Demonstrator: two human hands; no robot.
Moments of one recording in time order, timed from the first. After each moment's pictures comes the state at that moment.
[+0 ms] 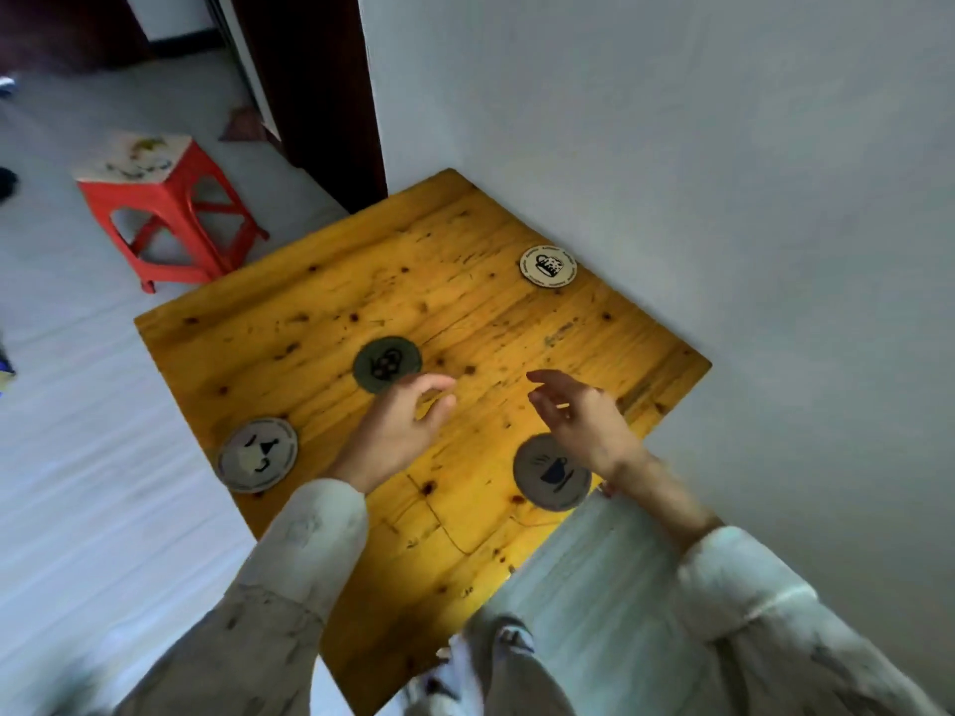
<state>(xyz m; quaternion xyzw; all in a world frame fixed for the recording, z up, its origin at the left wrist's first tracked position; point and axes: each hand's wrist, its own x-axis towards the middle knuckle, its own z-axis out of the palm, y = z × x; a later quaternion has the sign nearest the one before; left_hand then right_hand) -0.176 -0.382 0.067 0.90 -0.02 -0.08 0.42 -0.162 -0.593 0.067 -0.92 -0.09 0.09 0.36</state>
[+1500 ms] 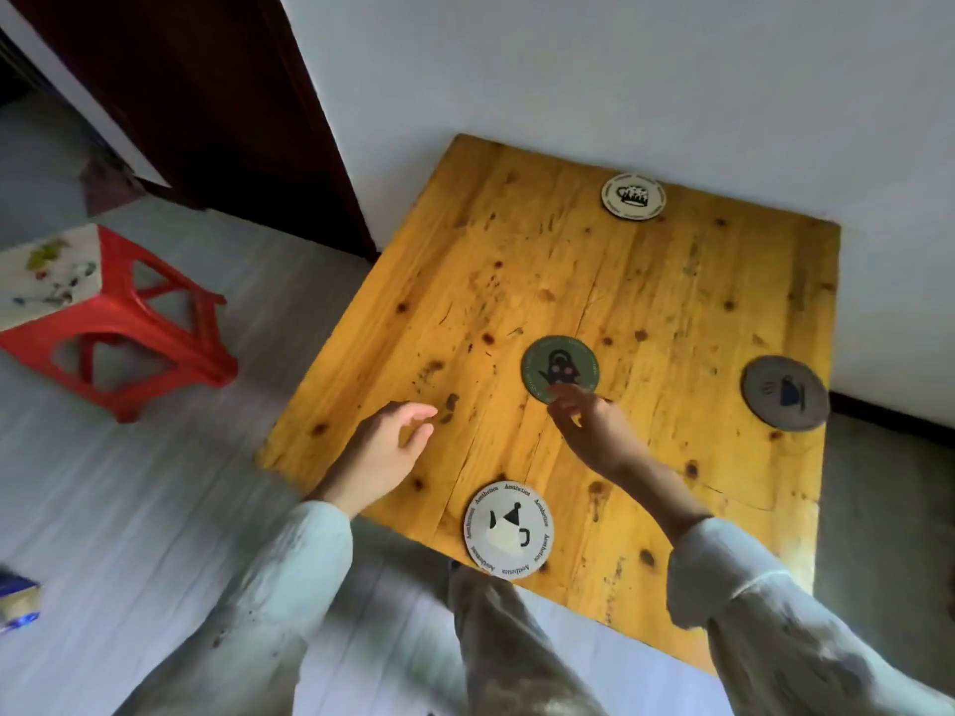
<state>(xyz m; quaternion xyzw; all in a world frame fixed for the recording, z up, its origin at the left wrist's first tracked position) -0.017 -0.004 -0.005 0.89 -0.18 -0.22 0.35 -0.095 -0.241 -0.012 -0.93 0.13 0.05 0.35</state>
